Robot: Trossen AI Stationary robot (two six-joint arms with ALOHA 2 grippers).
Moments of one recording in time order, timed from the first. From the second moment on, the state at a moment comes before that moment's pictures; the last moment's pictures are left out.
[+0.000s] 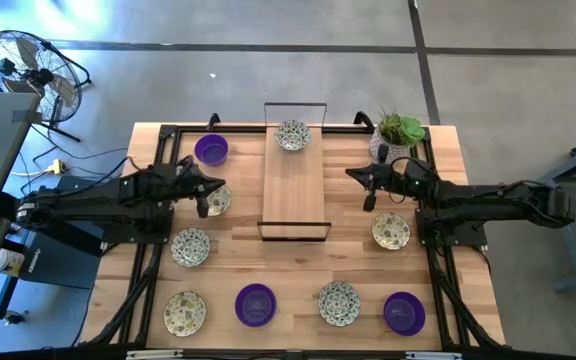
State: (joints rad) left arm 0.18 0.47 0.39 -0.27 -0.20 -0.20; right arm -0.36 0.90 0.21 0.64 -0.06 -0.19
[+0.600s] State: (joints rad) left arm 0.28 0.76 0.70 -0.69 -0.24 -0.37; right arm -0.36 0.90 0.21 0.63 -0.06 -0.21
